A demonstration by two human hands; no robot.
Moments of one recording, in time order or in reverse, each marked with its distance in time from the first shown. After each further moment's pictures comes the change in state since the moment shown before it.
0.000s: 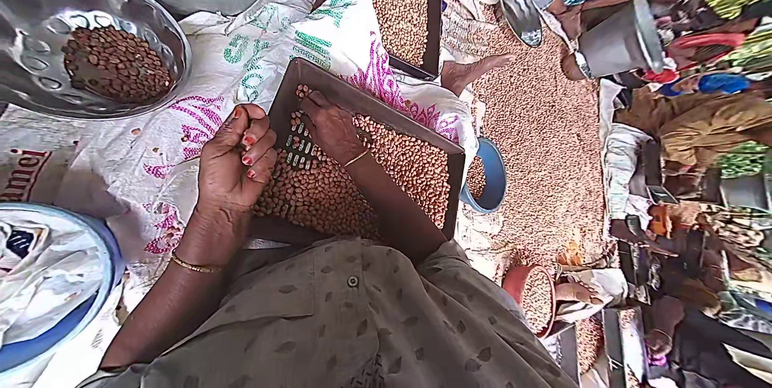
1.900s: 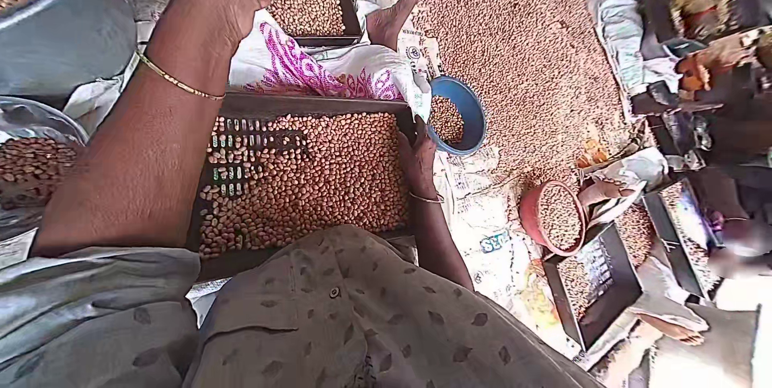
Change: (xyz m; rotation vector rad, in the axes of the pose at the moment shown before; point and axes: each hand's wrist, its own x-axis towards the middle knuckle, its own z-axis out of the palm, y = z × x) left_hand 0.219 -0.060 0.206 1.054 0.032 -0.026; right_hand -0.236 0.126 -0.070 0.279 0.537 1.006
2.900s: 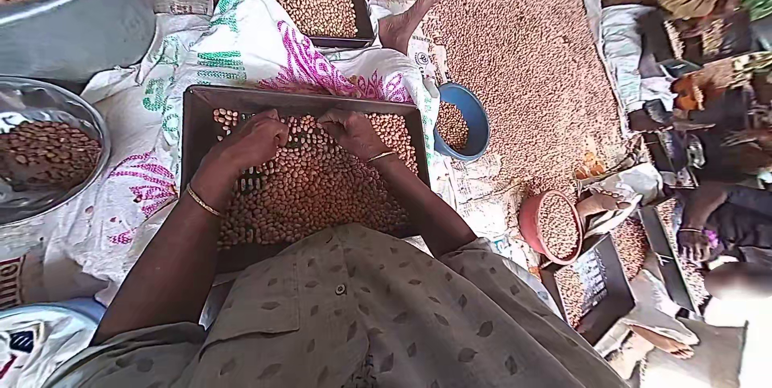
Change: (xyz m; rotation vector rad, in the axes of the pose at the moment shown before) left_hand -0.087 -0.144 -0.084 1.087 -0.728 0.263; right_hand 0.031 -0.094 0.084 0.087 -0.557 -0.637
